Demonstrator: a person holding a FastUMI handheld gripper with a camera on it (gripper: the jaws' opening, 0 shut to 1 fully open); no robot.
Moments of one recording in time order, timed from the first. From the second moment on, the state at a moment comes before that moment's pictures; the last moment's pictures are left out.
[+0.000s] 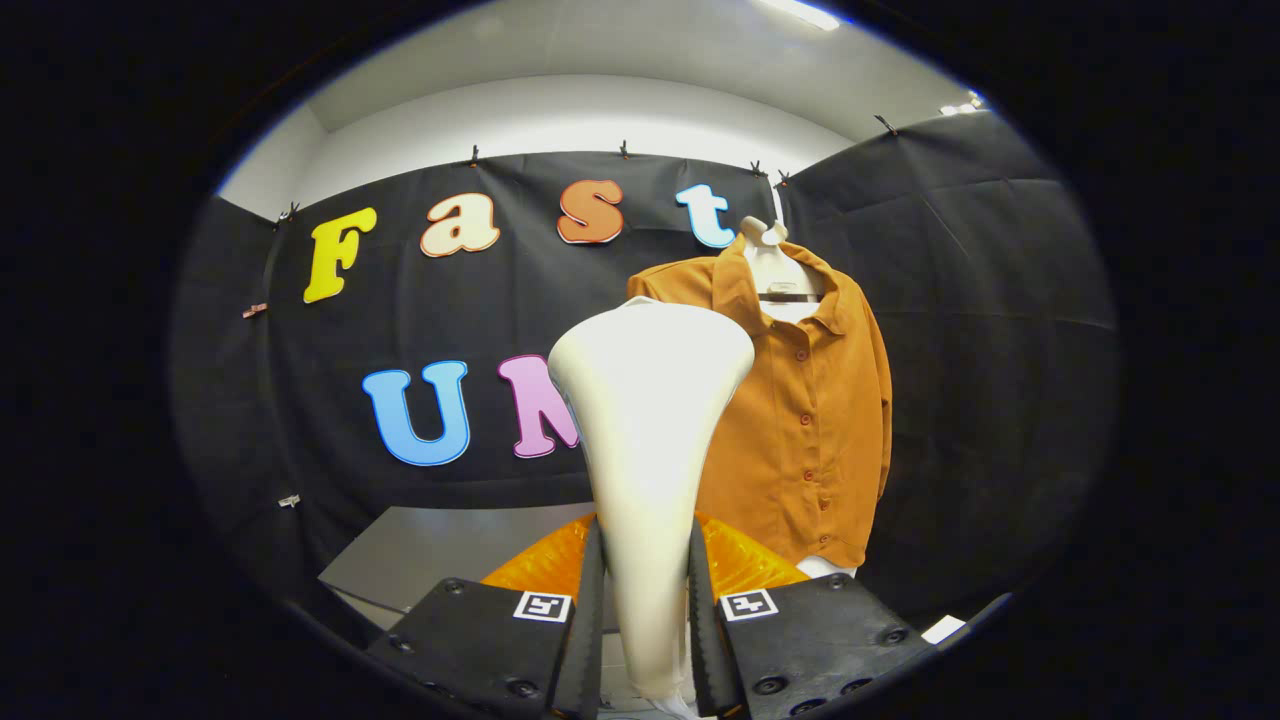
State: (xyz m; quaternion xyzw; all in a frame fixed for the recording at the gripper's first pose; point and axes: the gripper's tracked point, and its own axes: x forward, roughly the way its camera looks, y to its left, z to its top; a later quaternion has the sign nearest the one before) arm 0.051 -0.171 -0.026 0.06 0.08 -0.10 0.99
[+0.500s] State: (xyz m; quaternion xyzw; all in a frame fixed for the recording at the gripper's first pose) arm 0.135 -0.284 -0.054 0.10 0.10 -0.04 0.99
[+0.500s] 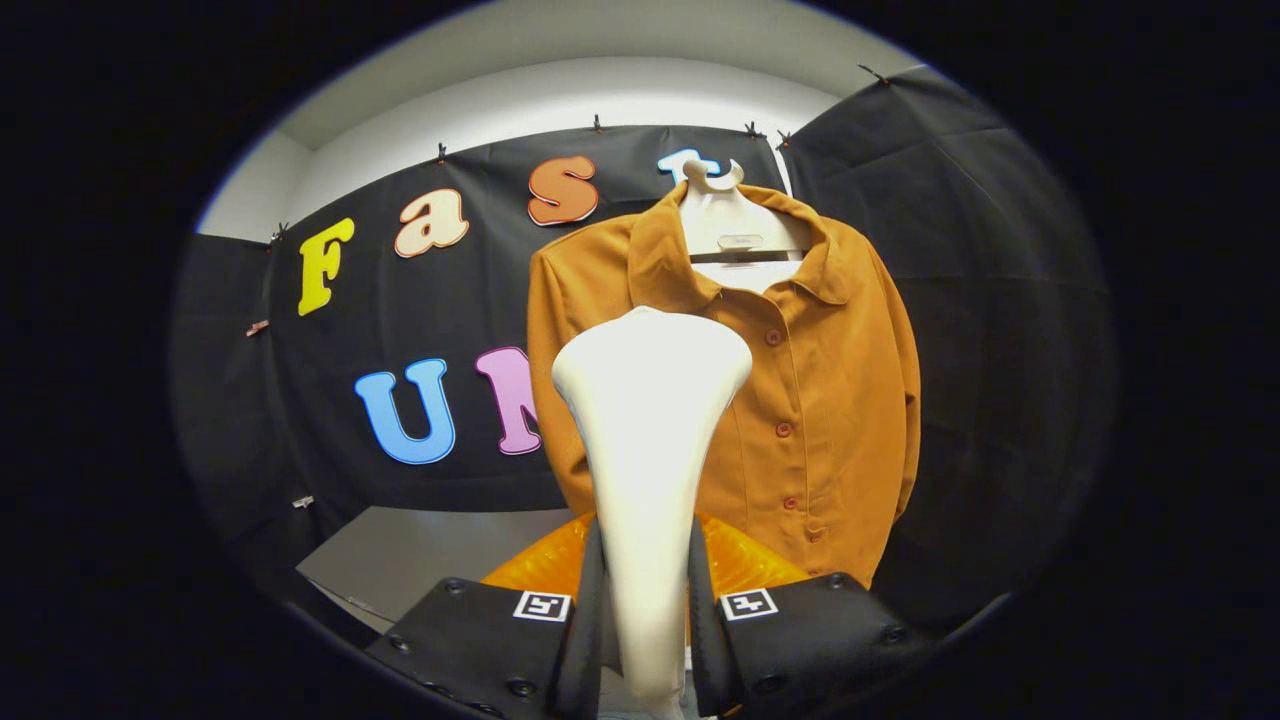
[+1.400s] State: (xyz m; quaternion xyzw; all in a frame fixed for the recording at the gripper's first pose) arm 0.181 -0.319 -0.186 0.16 0.23 0.01 0.96
